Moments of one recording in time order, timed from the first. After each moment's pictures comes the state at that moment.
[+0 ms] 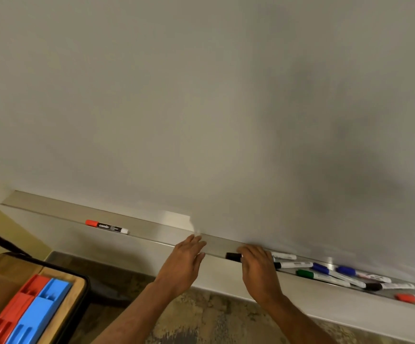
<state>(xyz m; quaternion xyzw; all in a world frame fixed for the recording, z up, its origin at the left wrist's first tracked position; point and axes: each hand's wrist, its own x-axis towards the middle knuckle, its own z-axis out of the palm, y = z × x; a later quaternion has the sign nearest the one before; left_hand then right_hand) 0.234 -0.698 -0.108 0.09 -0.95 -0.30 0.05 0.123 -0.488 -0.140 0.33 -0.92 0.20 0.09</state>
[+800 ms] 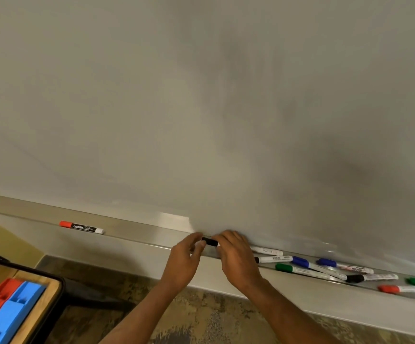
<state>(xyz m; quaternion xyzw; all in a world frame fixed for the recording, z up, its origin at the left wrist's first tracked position) 0.189 -0.625 -0.106 0.22 -0.82 -0.51 0.11 0.095 -0.484 -0.126 0.41 -0.88 0.24 0.05</state>
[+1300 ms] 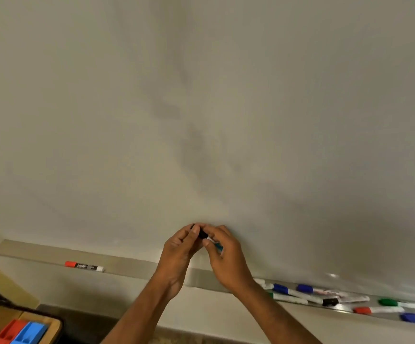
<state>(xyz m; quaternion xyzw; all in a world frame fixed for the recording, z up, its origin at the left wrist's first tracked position) 0.185 -0.594 0.064 0.16 -0.57 -0.79 0.15 0.115 -0.476 0.044 0.32 -0.74 0.59 -0.03</state>
